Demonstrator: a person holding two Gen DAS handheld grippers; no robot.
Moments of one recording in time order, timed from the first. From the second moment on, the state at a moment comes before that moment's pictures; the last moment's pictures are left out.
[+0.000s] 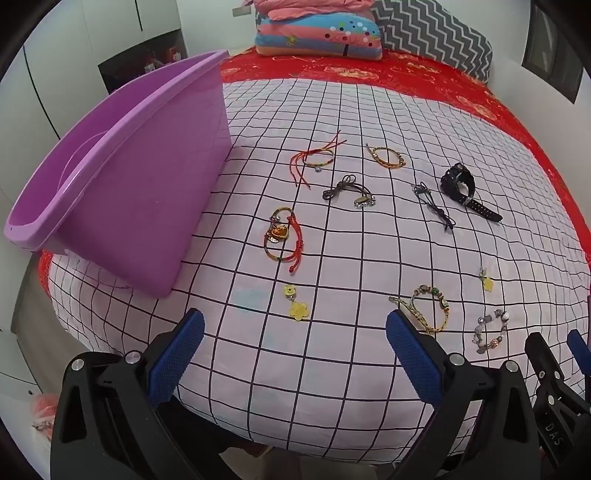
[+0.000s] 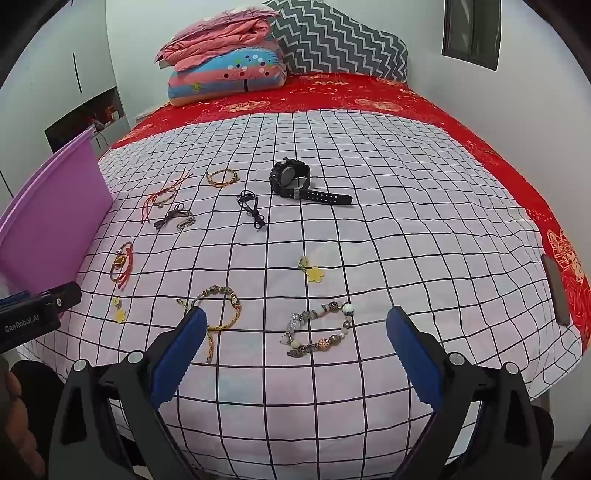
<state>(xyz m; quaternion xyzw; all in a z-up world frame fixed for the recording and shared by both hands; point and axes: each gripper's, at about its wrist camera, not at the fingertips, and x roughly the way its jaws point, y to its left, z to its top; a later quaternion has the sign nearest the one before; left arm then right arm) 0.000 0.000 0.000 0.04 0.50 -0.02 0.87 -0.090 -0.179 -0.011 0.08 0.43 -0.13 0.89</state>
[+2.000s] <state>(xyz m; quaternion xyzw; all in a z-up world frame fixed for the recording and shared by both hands) -0.001 -0.001 0.001 0.04 0.49 -0.02 0.87 -0.087 -0.179 -0.016 0.07 0.43 -0.13 0.89</state>
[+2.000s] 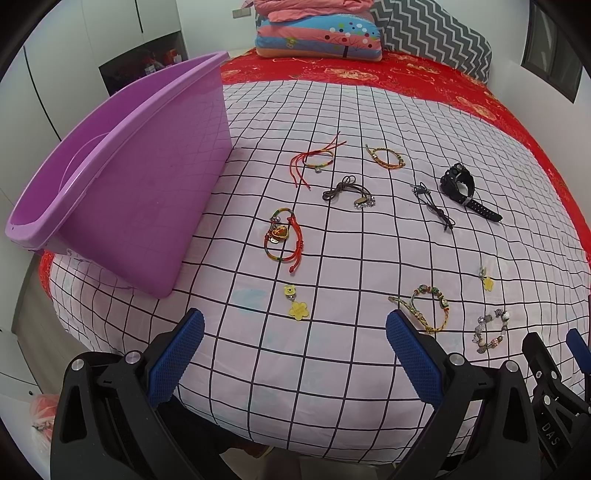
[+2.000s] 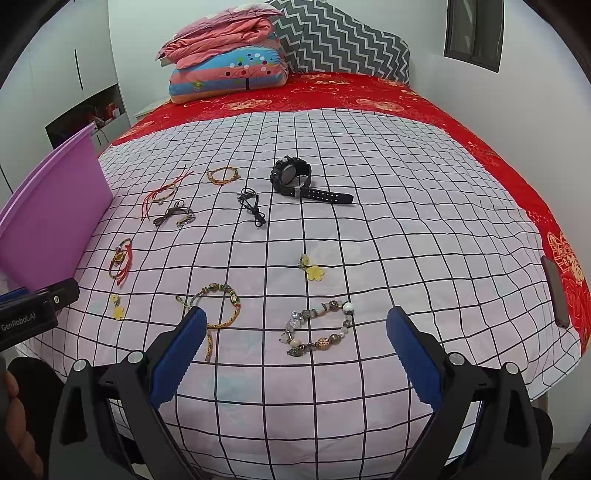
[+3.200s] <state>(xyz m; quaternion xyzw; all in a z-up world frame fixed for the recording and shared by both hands) 0.002 0.004 -0.006 0.03 0.49 -0.03 0.87 -0.085 -0.184 -0.019 0.08 0.43 -0.13 0.89</state>
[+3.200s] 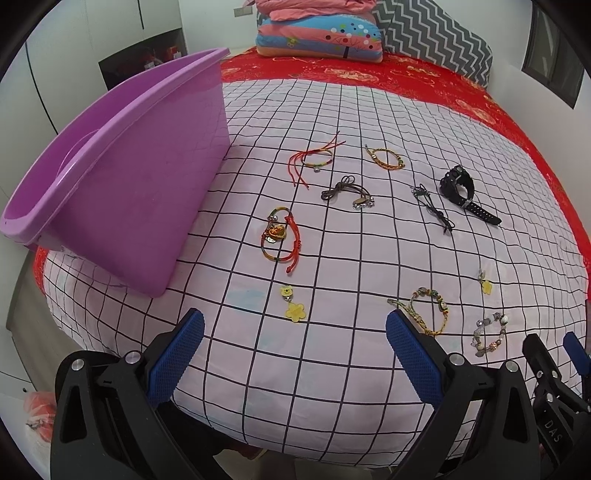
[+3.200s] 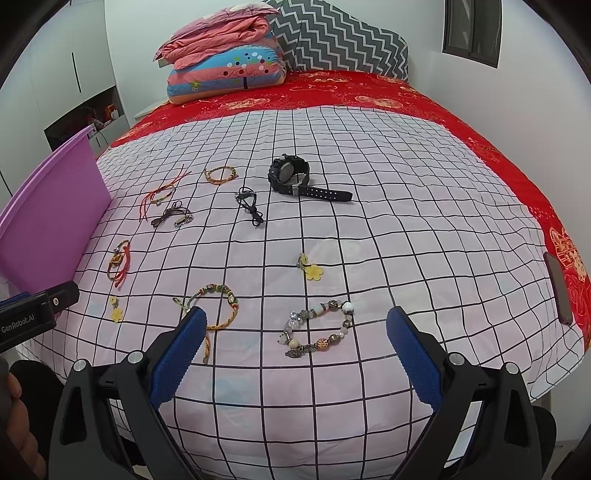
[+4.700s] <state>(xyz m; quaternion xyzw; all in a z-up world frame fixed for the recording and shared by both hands) 0.040 0.018 -0.111 0.05 0.53 -0.02 0.85 -0.062 -0.220 -0.118 0.08 0.51 -0.14 0.85</state>
